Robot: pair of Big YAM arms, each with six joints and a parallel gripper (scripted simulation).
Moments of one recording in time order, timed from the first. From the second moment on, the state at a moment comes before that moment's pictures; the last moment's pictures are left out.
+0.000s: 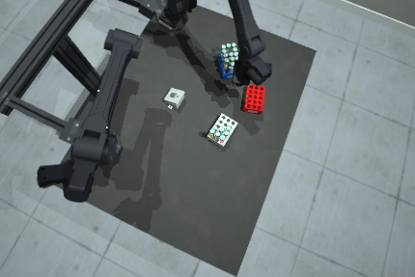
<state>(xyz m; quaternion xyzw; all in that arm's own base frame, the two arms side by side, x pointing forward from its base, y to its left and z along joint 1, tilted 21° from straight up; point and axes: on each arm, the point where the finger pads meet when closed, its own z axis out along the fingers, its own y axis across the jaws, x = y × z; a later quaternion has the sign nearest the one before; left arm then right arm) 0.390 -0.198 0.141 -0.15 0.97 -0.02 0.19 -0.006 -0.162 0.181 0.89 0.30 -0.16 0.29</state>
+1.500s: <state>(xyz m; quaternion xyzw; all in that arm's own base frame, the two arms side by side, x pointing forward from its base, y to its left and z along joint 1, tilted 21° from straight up) 0.388 -0.197 0.141 -0.09 0.98 0.00 0.18 -0.006 -0.162 0.181 0.89 0.30 -0.16 0.29</state>
